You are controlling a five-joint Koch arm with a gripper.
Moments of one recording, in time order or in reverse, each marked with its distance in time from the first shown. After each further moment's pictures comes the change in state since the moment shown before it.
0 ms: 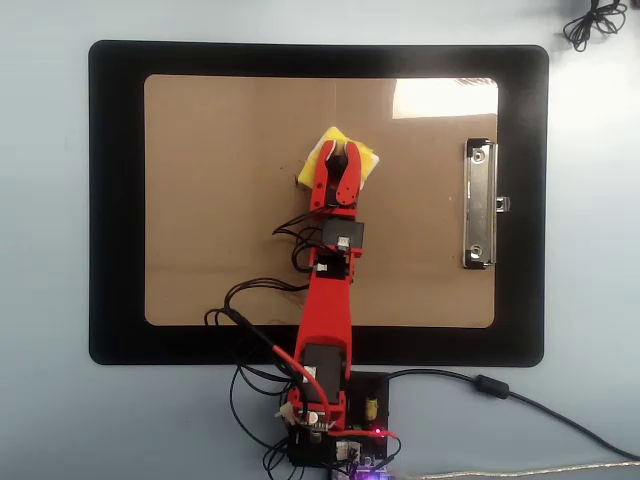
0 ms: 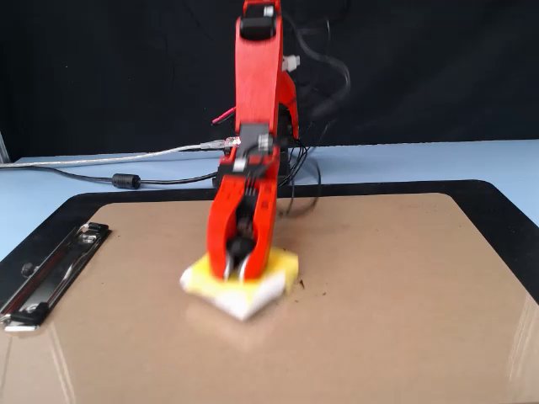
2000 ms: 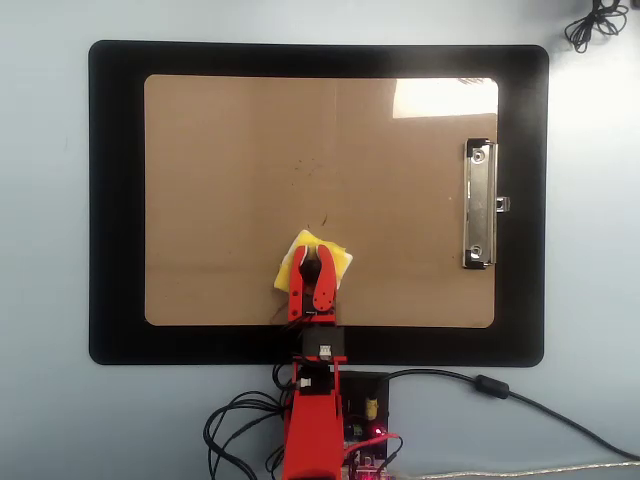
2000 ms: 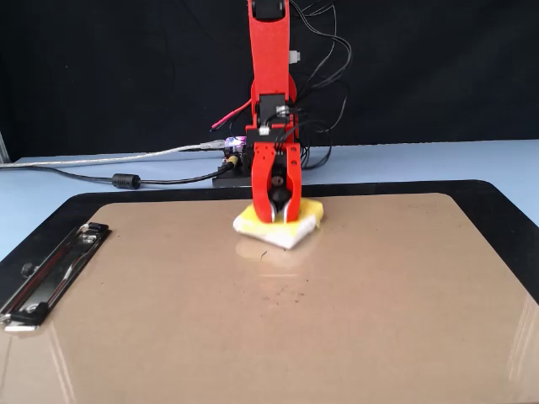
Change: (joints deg) arm -6.5 40.4 50.7 -2.0 -2.3
